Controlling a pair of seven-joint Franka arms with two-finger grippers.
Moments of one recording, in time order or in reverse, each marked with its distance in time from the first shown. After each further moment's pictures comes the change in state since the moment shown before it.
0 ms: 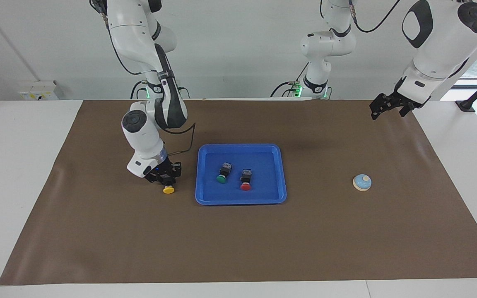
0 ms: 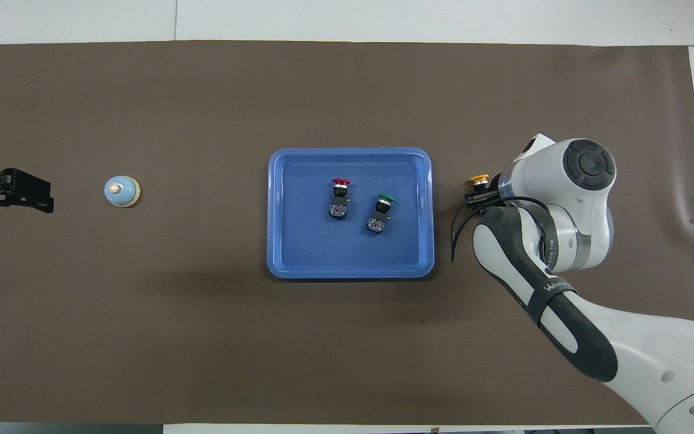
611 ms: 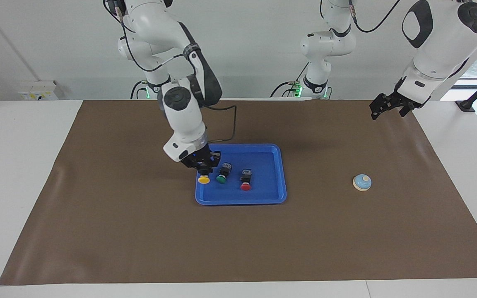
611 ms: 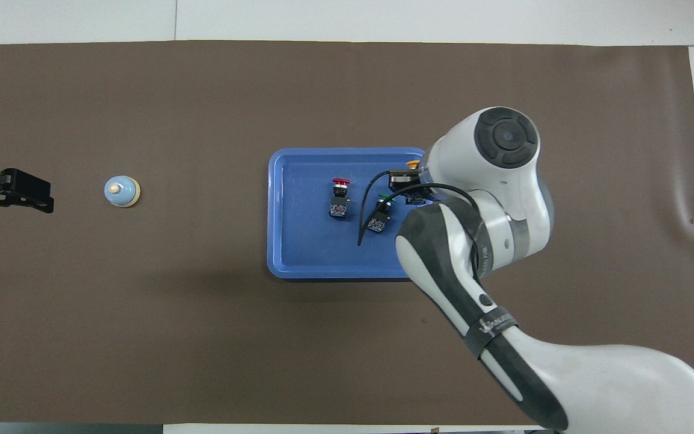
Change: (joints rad) left arm 0.000 0.000 0.000 0.000 0.000 0.000 0.000; right arm 0.265 0.016 0.013 0.296 0.000 -0.229 0.547
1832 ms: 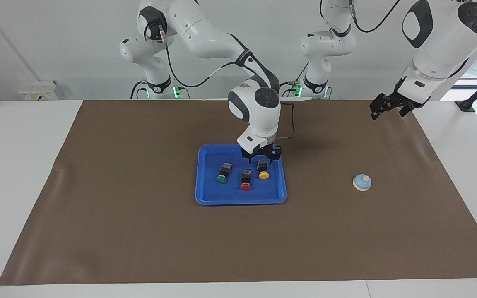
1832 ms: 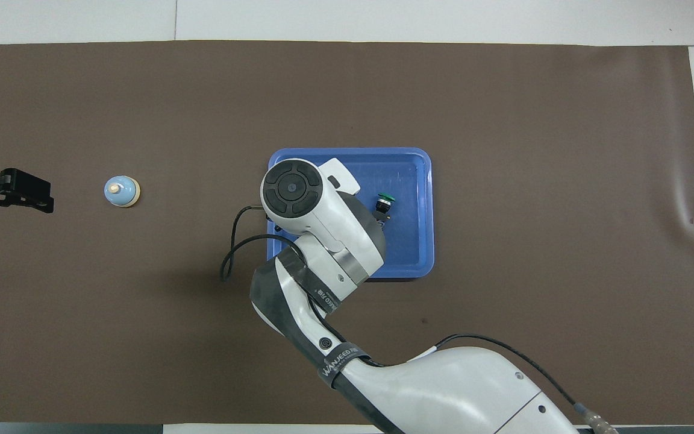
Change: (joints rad) left arm 0.000 0.000 0.000 0.000 0.000 0.000 0.000; right arm 0.236 0.271 -0.019 0.339 -0.100 -0.114 0.316
